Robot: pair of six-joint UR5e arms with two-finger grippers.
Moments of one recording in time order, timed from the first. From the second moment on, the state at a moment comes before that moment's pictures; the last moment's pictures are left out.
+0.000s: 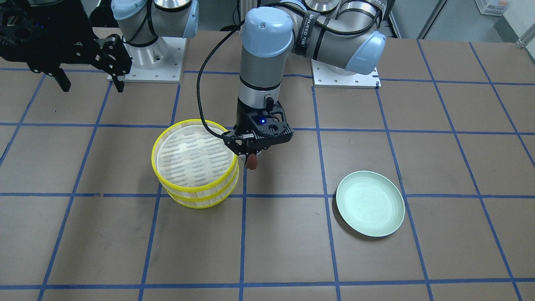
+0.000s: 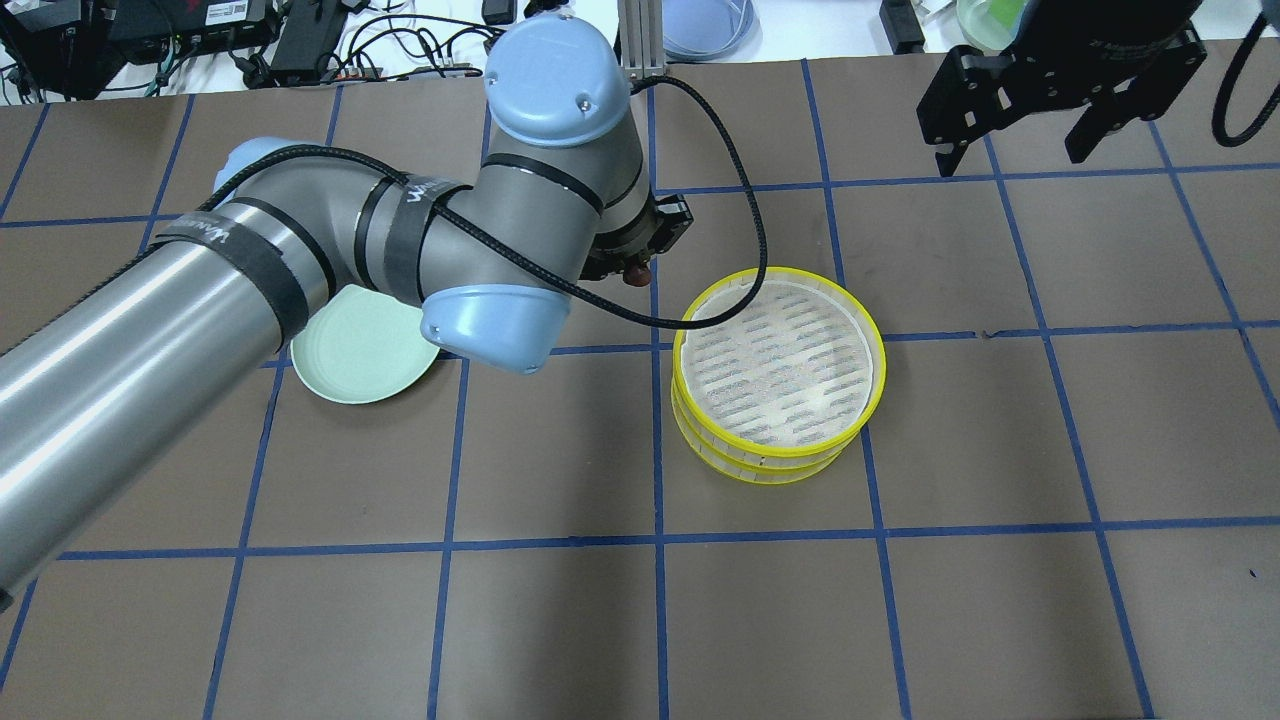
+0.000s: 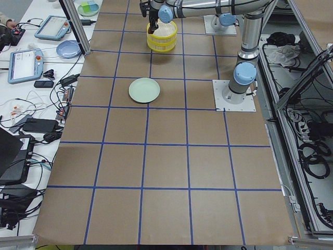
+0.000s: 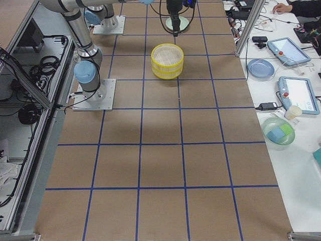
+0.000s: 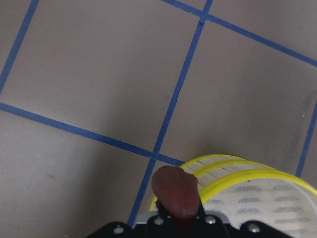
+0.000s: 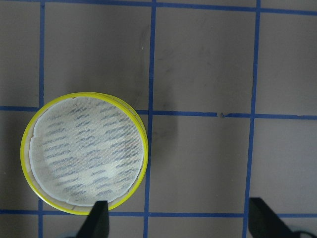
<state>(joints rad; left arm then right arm) -1.99 -1.84 -1.66 -0.97 1.58 -0.79 1.53 -1.60 1.46 -1.53 -1.60 -0.09</state>
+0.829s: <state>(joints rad) -2.12 -1.95 -1.65 -0.90 1.58 -0.99 1.53 -1.60 1.46 -1.55 -1.59 -0.10</state>
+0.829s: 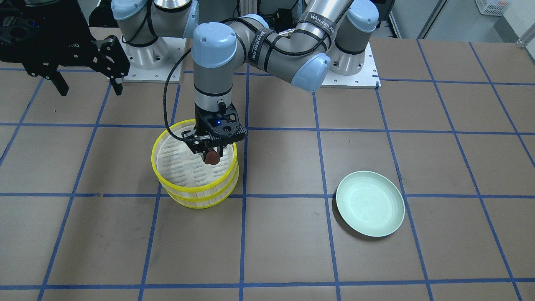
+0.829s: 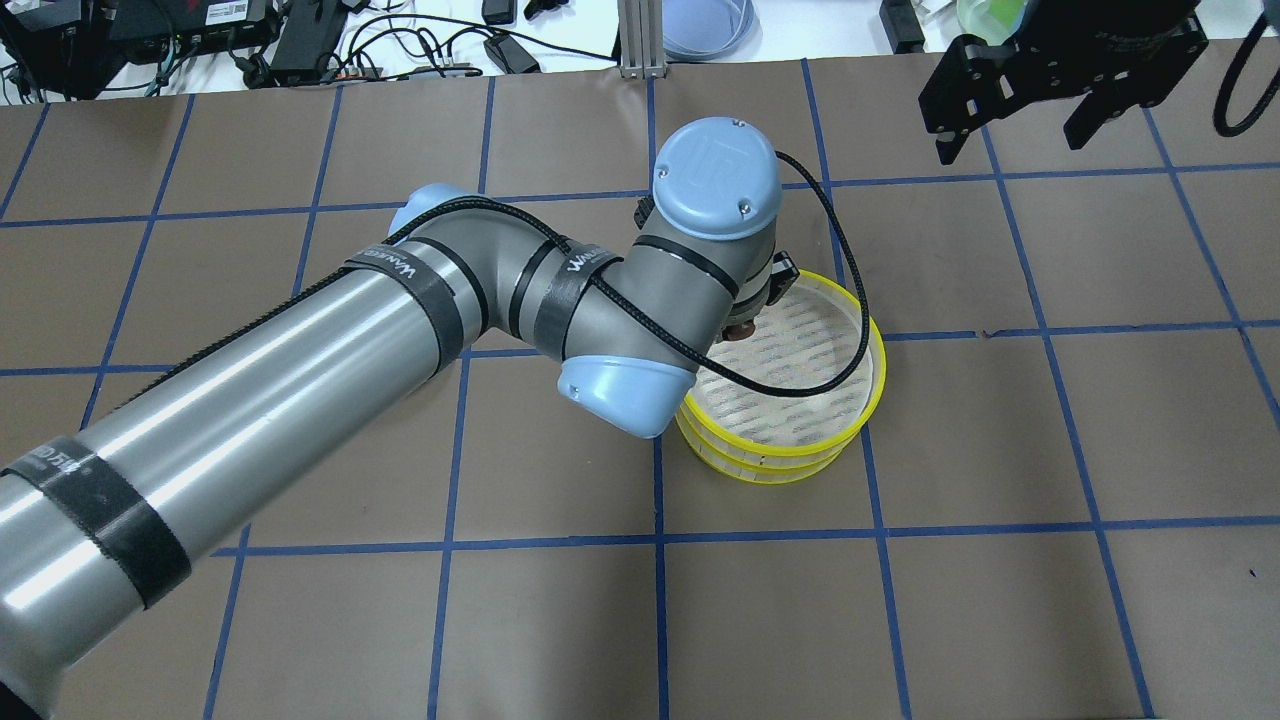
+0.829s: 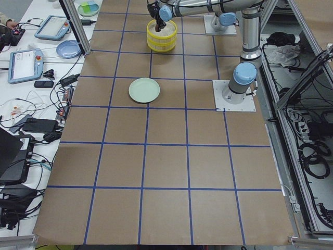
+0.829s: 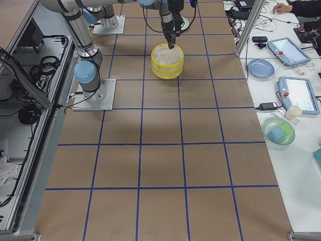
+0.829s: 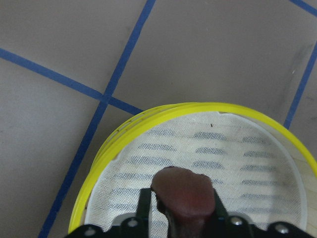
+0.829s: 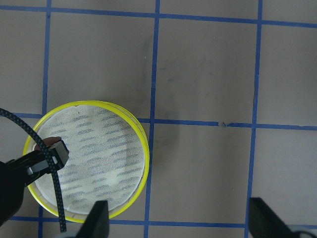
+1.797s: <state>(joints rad) -2.07 -1.91 -1.65 -0.91 1.60 -0.85 1.53 -1.60 1.46 -1.55 -1.59 -0.10</state>
